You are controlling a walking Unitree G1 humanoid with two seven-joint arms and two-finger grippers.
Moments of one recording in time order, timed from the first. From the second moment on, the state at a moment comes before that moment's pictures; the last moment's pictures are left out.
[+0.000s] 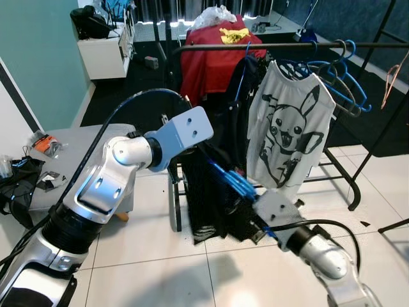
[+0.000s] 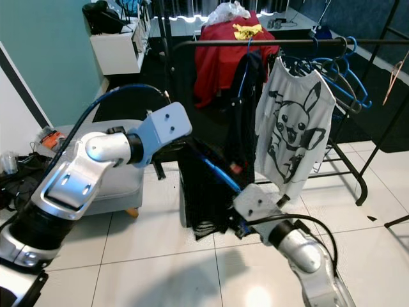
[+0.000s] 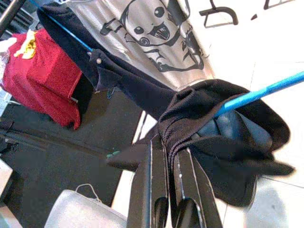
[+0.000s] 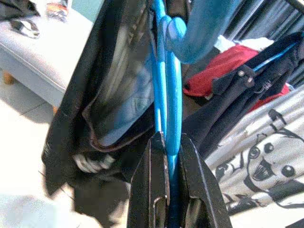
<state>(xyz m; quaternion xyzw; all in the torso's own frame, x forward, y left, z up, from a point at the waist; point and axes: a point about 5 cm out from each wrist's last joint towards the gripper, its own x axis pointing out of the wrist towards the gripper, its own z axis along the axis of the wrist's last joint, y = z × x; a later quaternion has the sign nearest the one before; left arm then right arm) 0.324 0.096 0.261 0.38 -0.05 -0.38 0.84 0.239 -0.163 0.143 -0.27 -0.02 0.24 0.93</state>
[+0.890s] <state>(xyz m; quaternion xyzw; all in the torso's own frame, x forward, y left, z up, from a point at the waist) 0.322 0.096 0.252 0.37 -0.02 -0.40 0.84 0.200 -0.197 0.077 -0.16 0.18 0.17 0.96</state>
